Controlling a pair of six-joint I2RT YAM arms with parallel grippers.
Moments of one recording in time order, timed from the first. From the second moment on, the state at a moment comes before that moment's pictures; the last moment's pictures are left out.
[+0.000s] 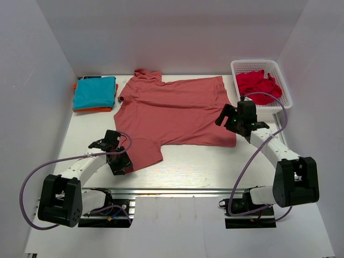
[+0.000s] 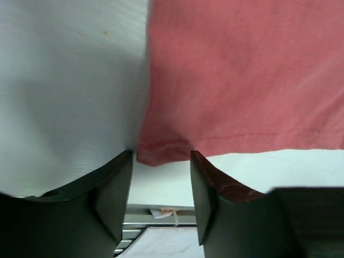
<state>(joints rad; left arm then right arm) -0.21 1.17 0.56 -0.70 0.09 -0.70 0.19 1.36 0.84 -0.21 -0.06 0.50</state>
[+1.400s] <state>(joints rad) -0.21 0.98 0.55 -0.84 0.43 -0.59 0.16 1.38 0.70 -0.55 0.10 0.67</state>
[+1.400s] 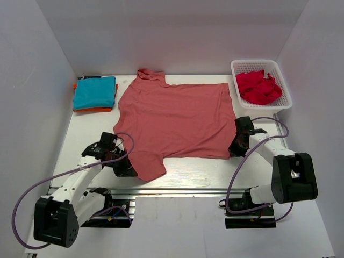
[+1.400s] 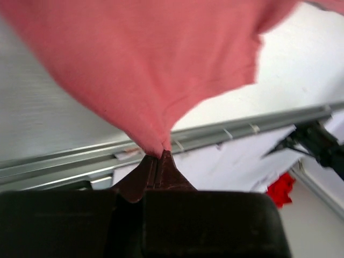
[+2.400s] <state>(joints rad) -0.20 1.31 0.91 -0.10 0.23 -0.53 0.17 1.54 1.10 -0.59 0.12 0.46</state>
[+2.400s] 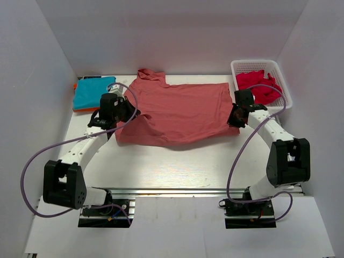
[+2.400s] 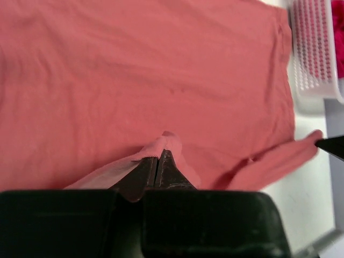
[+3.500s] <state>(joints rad) -0.19 2.09 1.56 0.16 0.00 -0.24 0.16 2.00 1.58 -0.71 0.28 0.49</state>
